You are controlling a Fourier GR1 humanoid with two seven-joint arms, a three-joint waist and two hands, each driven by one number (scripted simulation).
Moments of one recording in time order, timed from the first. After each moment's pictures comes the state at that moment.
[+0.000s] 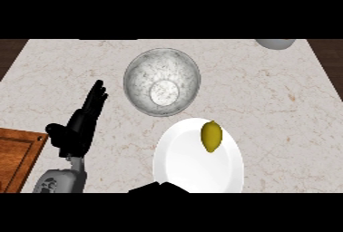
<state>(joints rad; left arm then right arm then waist) -0.13 0.08 -0.05 -1.55 -0.03 0.06 0.08 -0.26 -0.02 0.85 -2.02 0.44 0.10 0.18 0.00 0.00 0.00</state>
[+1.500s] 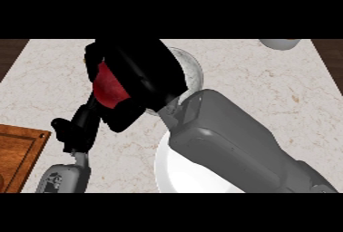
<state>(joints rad) -0.16 0.06 -0.04 -1.53 -0.04 0.06 0.09 -1.08 -0.05 0.50 -1.40 0.47 -0.02 0.45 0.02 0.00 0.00</state>
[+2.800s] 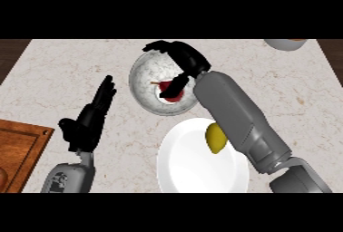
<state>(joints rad) -0.17 0.04 -0.06 -1.54 -0.07 0.06 0.09 -1.15 -0.01 0.22 -0.49 0.40 0.00 -0.28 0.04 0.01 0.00</state>
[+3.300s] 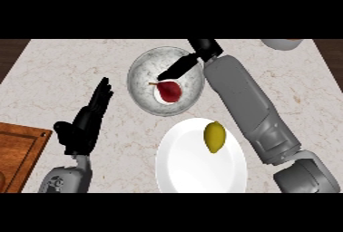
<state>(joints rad) -0.15 0.05 -0.06 -1.56 -0.07 0.06 0.10 -1.21 -0.04 0.03 -0.47 0.24 0.03 -0.36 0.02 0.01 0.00</state>
